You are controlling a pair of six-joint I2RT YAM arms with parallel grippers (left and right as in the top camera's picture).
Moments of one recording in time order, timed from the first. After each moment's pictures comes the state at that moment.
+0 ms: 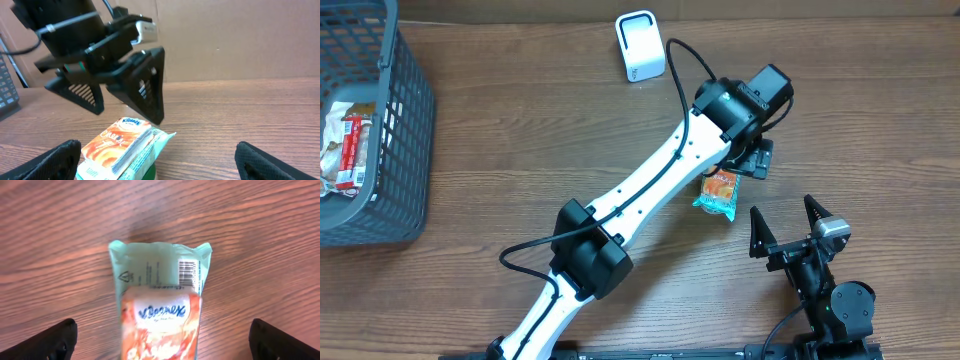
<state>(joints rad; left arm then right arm) -0.84 2.36 2.46 -1.42 -0.01 -0.58 0.13 0.01 0.02 -0.02 -0.12 0.15</state>
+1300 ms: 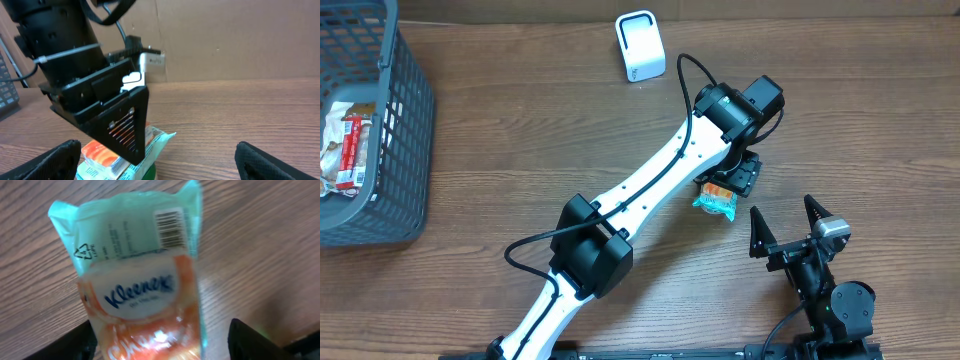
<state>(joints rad) -0.82 2.36 2.36 -1.44 0.12 -0.39 0.13 0.01 0.02 -0.02 -0.12 0.15</state>
